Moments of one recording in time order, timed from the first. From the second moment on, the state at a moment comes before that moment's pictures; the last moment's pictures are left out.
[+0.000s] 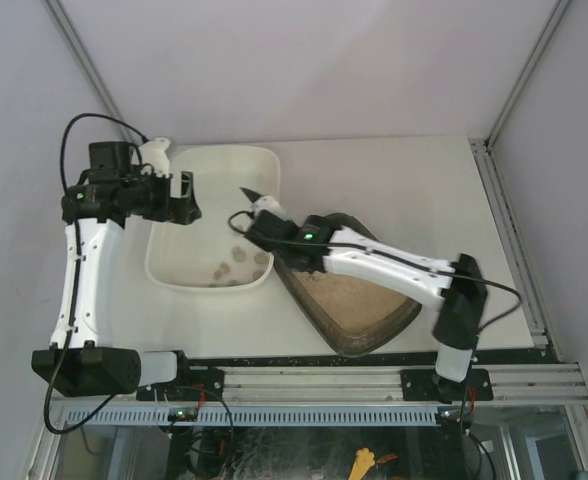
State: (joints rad) left arm 0.10 1.28 1.53 -1.07 0.31 0.15; right arm 1.10 1.91 1.80 -1.00 0.52 0.24
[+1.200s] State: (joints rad) left arm -0.67 2.04 1.77 -0.90 0.33 0.39; right arm 0.75 0.86 1.08 -1.23 -0.19 0.89
